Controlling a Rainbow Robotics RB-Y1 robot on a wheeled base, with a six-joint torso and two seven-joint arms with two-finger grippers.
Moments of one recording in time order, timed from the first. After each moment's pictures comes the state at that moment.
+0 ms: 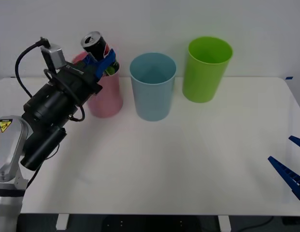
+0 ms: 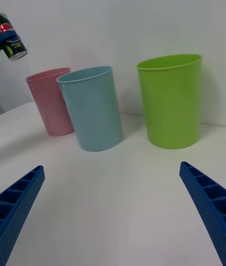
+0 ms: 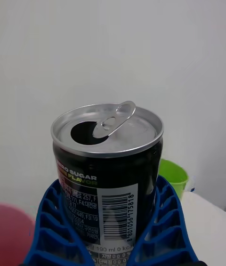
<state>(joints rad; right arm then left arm) 0.35 -0.40 -0.52 -1.66 0.96 -1.22 0.00 -0.24 0.26 0.06 -1.75 -1.31 -0.54 0.31</state>
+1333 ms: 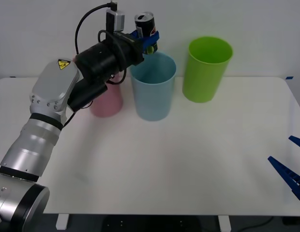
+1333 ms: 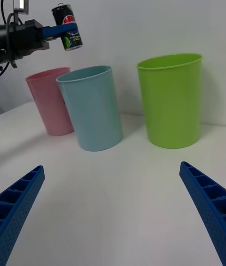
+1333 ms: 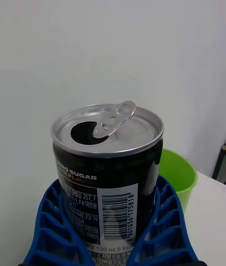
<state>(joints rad) 0.35 -0.40 -0.52 -1.66 0.96 -1.22 0.00 -0.76 0.25 -0.09 -1.20 -1.42 -0.54 0.33</state>
